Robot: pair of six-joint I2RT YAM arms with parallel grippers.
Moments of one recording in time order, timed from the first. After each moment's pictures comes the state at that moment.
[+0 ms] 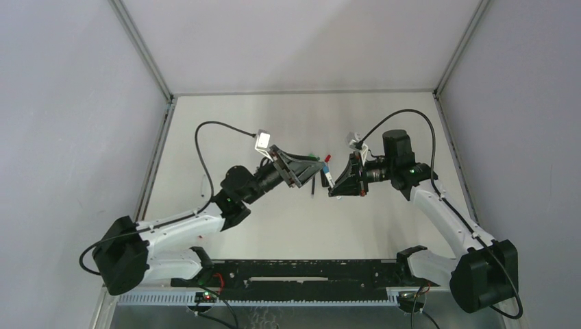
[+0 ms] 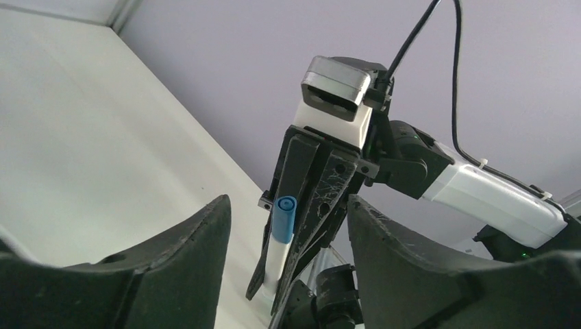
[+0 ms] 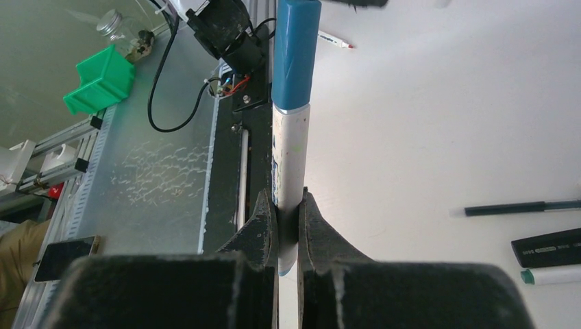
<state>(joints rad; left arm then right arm) -0.88 1.16 0.62 0.79 0.11 -0.82 0.29 1.13 0.83 -0.34 -1.27 -0.17</state>
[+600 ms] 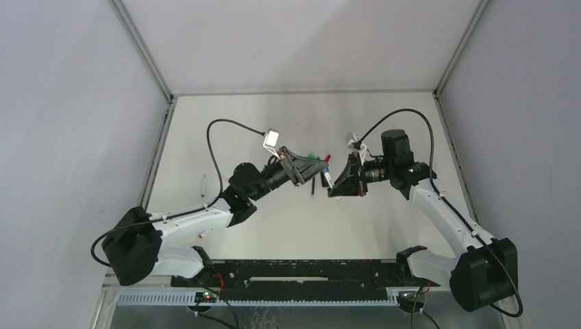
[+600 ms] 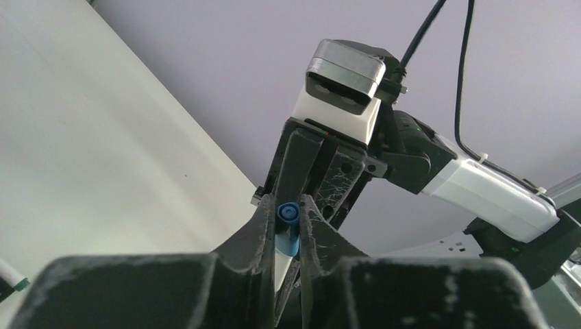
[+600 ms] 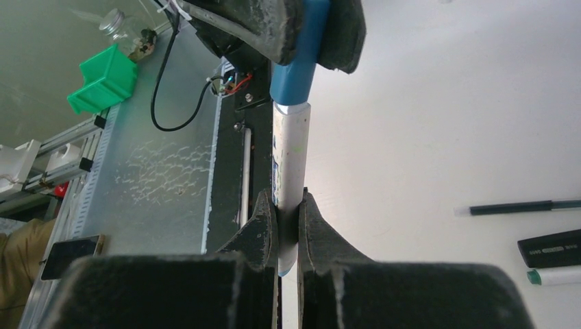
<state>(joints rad) -0.88 1.28 0.65 0.86 0.18 -0.89 0.30 1.14 0.84 -0.35 -1.27 -0.17</state>
